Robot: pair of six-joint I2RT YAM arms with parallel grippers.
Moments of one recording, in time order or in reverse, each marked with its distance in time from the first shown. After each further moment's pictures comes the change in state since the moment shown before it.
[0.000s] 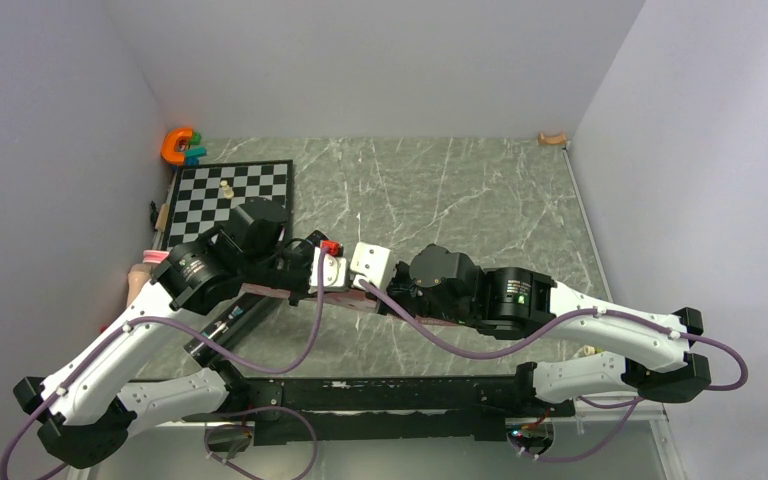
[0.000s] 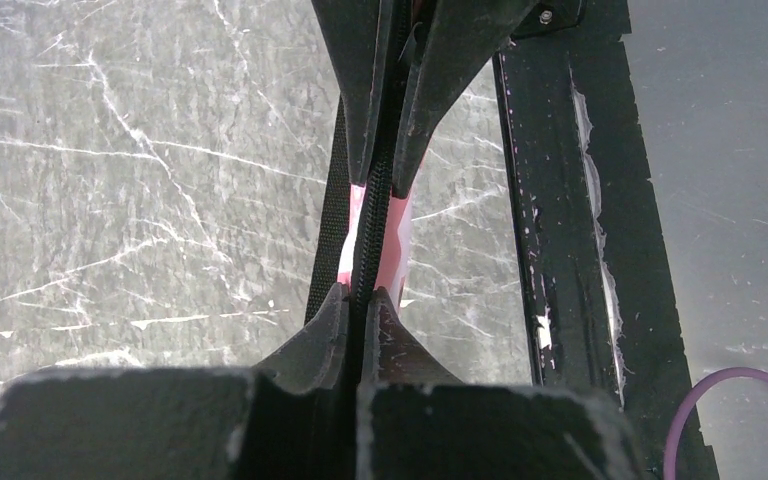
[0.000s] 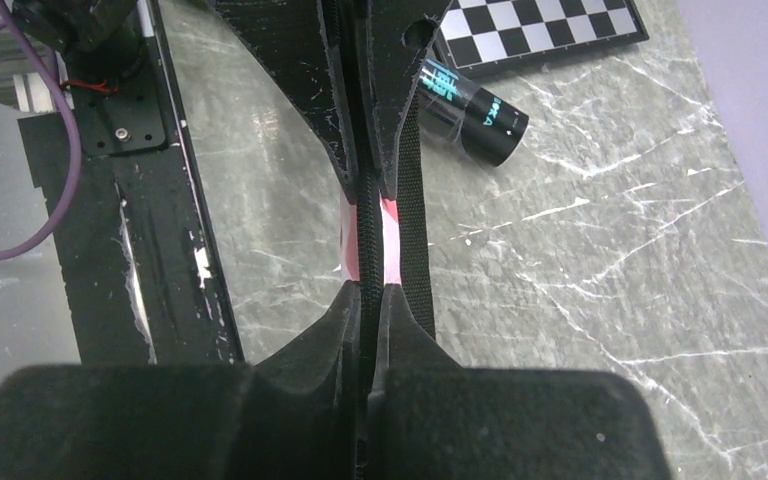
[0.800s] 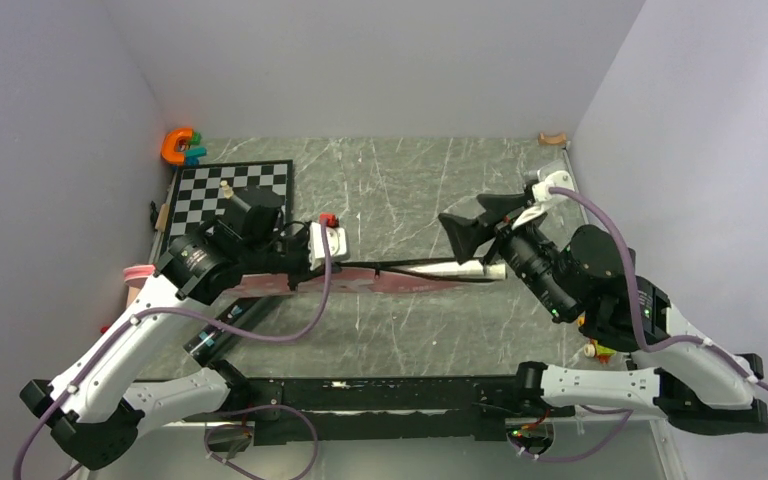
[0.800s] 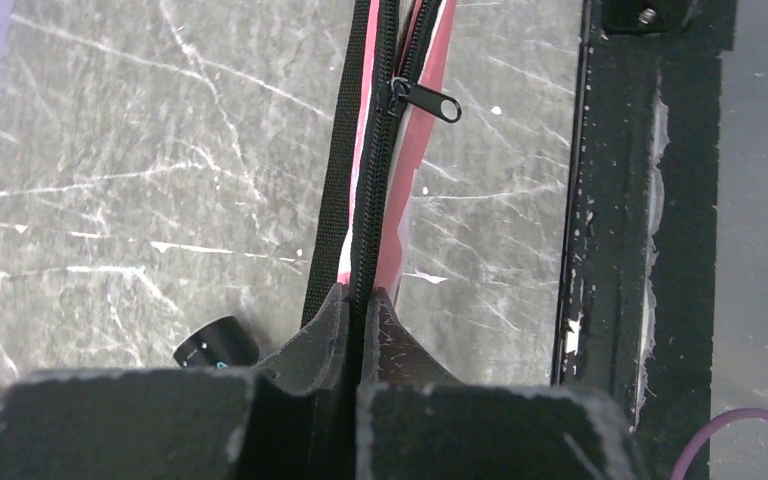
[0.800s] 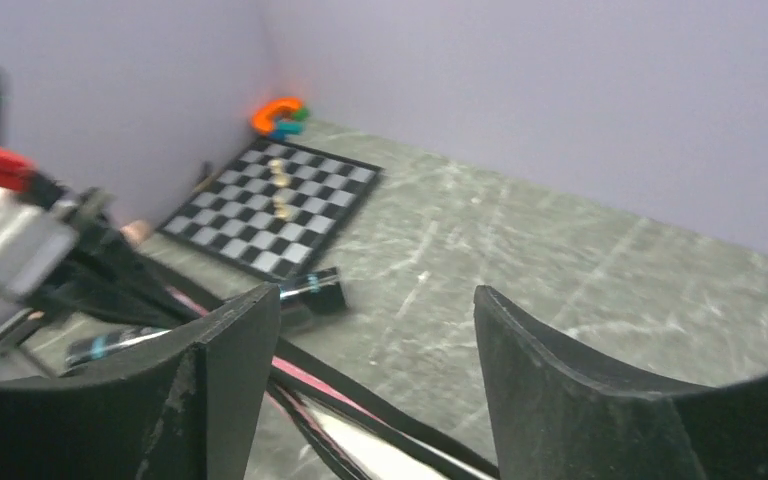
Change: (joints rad) left arm 0.089 0.023 0.001 0.028 -0.078 -0.082; right arm -0.079 -0.306 0.052 0.165 0.476 0.275
